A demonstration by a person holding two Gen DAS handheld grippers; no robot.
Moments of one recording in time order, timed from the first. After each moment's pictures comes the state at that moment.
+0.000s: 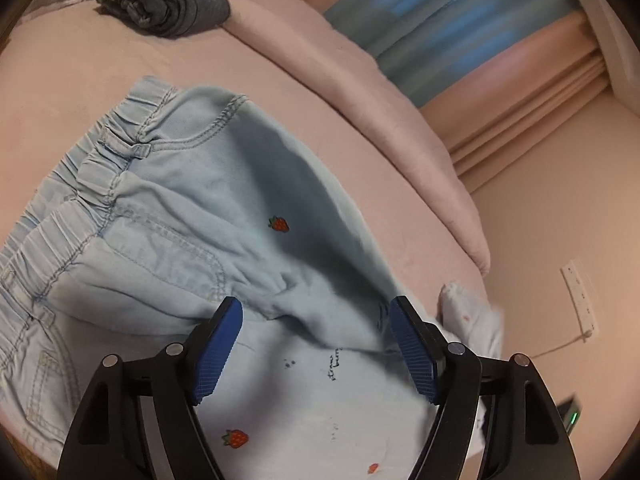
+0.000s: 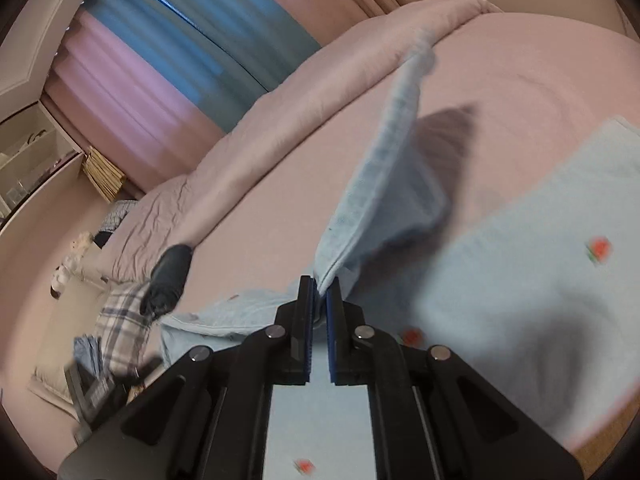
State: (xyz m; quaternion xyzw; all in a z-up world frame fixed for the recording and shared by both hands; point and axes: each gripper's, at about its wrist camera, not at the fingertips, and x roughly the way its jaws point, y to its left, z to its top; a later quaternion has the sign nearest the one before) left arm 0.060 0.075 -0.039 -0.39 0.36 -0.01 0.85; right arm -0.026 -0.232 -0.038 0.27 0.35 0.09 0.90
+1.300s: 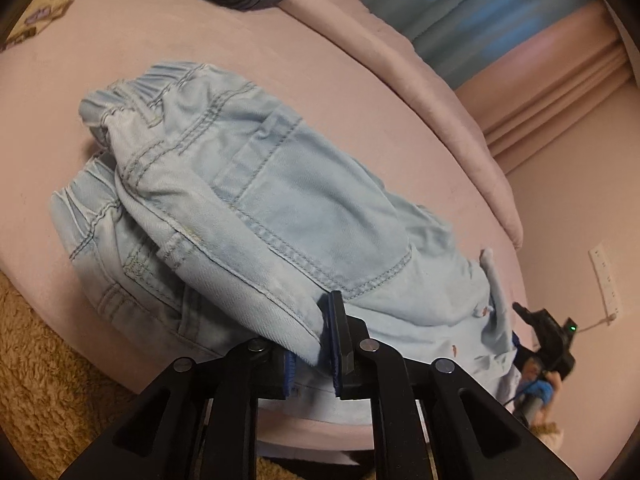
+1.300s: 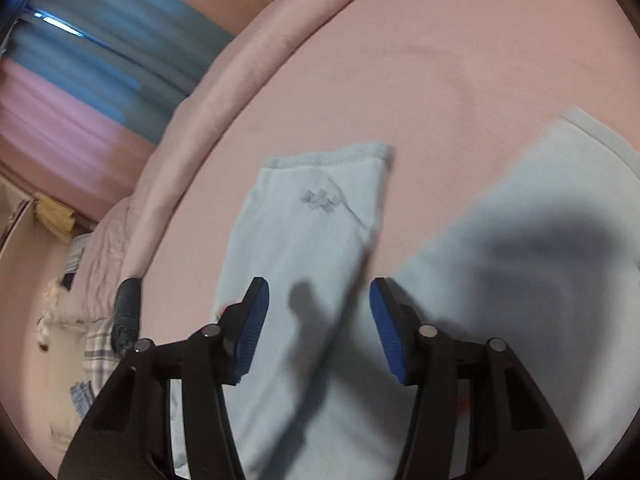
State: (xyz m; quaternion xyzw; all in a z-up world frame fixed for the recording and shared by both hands) left arm -0.029 0.088 -0.084 -0.37 0.40 0.03 0.84; right arm 0.064 -0.367 -0.052 0.32 0.42 0.03 0.85
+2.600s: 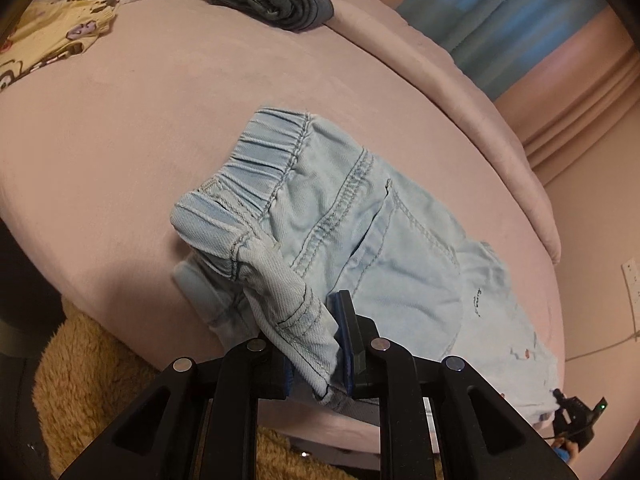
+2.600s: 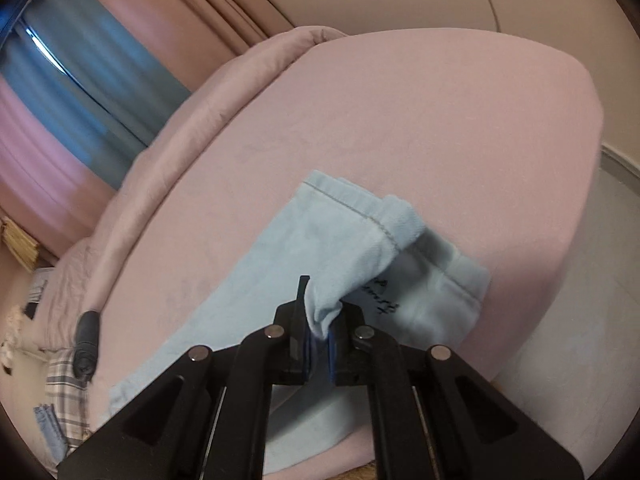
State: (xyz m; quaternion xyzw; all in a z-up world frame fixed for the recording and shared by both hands) left arm -0.043 0.123 -0.076 -0.34 0.41 0.11 0.84; right arm -0.103 -0.466 -0.021 0.29 0.35 -0.12 0.88
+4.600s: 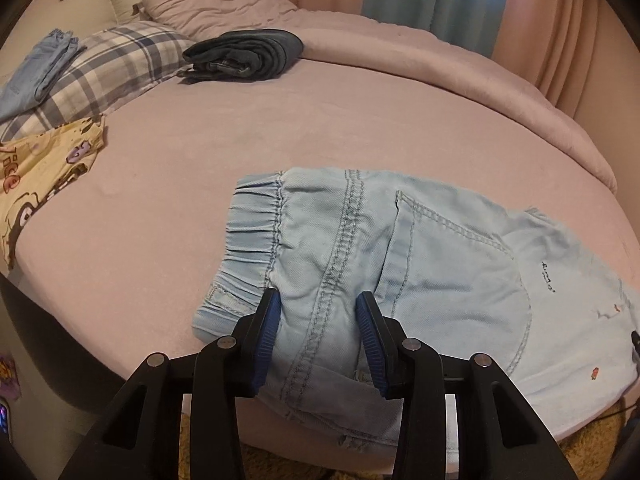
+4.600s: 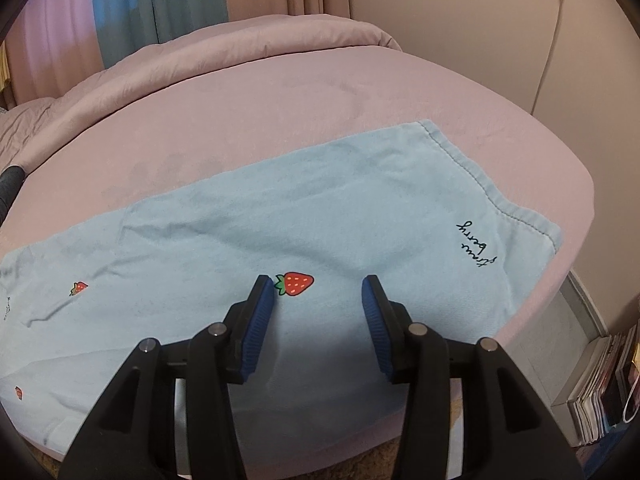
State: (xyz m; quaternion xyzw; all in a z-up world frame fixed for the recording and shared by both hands) left arm -0.018 0.095 -0.069 -0.13 0.41 0.18 0.88; right arm -0.089 -0.378 -0.046 0.01 0.39 -0.14 0.91
